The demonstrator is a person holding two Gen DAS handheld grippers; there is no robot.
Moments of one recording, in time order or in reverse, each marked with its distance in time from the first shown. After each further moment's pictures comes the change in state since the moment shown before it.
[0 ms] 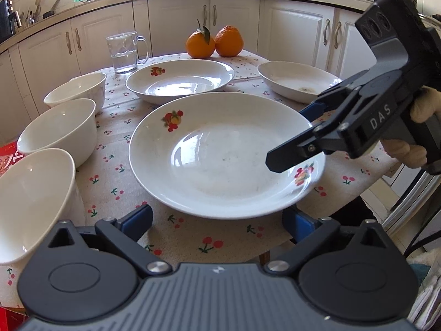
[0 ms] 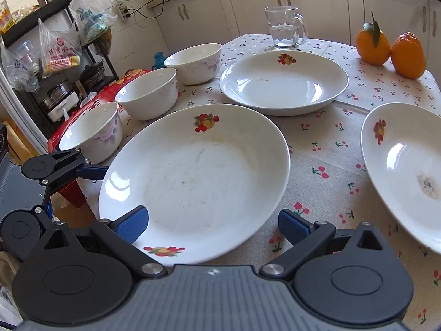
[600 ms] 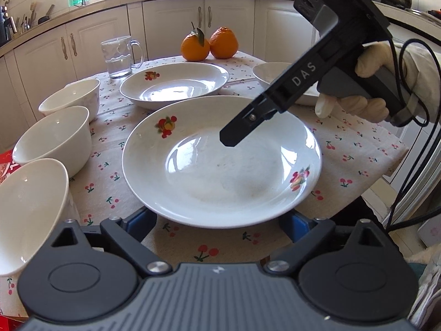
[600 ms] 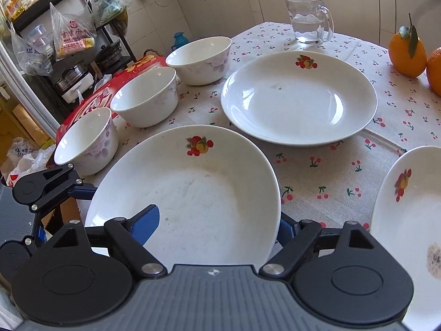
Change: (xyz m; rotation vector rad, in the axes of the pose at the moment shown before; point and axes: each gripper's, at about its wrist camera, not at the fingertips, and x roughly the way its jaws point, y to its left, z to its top) left arm 0.001 -0.004 0.004 0.022 -0.003 -0.007; right arm 0.030 -0.028 0.054 -0.059 0.111 0.093
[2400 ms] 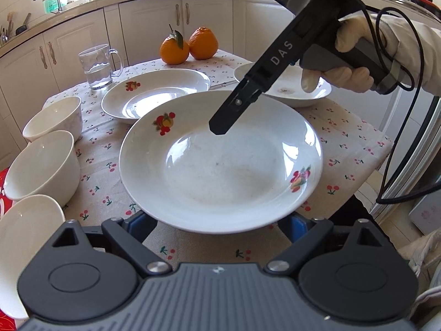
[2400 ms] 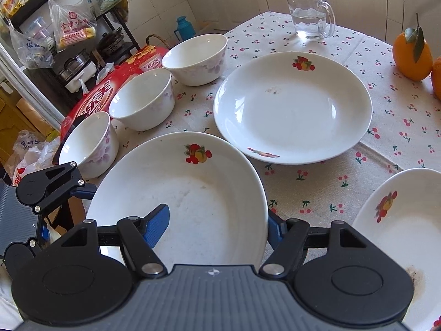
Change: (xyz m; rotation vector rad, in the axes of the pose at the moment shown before) left arm -0.002 -0.002 0.023 0.077 0.033 -0.062; right arm -0.016 -0.013 0.028 0.008 0.085 0.027
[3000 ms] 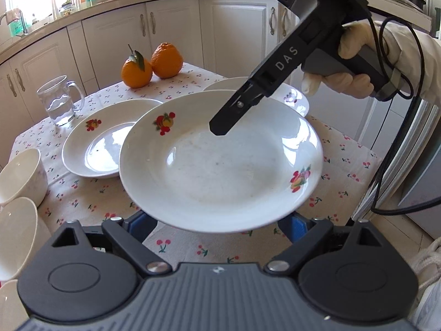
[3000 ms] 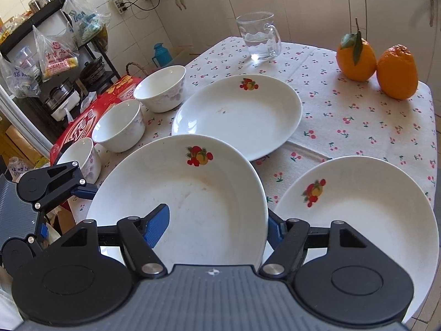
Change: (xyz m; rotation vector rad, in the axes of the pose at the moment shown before) left arm 0.028 -0.019 0.057 0.114 0.003 -0.091; right arm -0.056 -0.039 -0.022 0.077 -0.110 -0.068
